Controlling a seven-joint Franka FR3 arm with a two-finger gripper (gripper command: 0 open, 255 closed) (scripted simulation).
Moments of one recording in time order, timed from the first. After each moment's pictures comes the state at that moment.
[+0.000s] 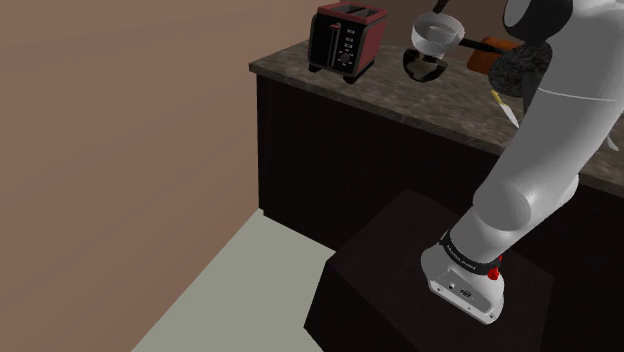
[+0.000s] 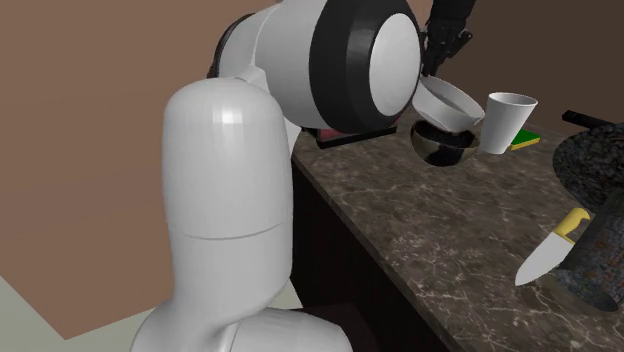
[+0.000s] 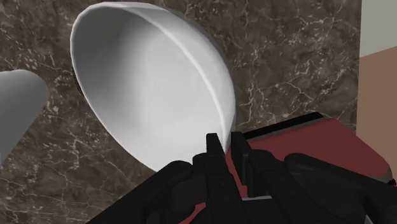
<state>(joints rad) -0.26 0.24 -0.66 -1.14 0.33 1.46 -0.89</state>
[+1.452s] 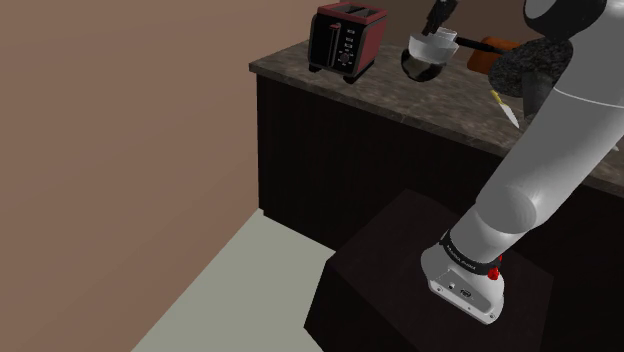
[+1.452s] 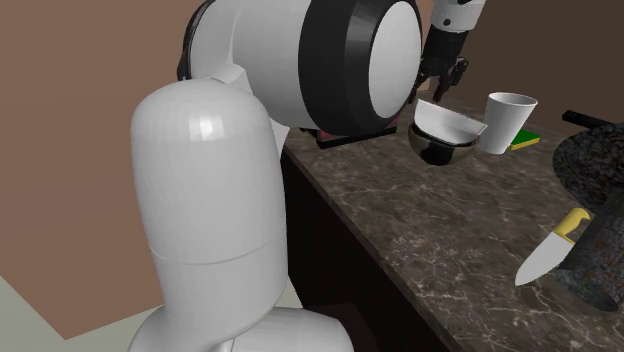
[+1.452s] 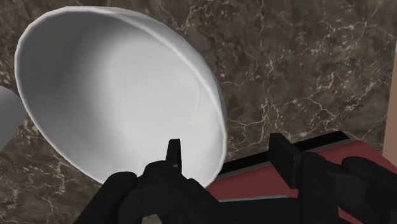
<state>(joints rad) -0.19 0.13 -0.65 -1.45 0.25 1.70 -0.90</state>
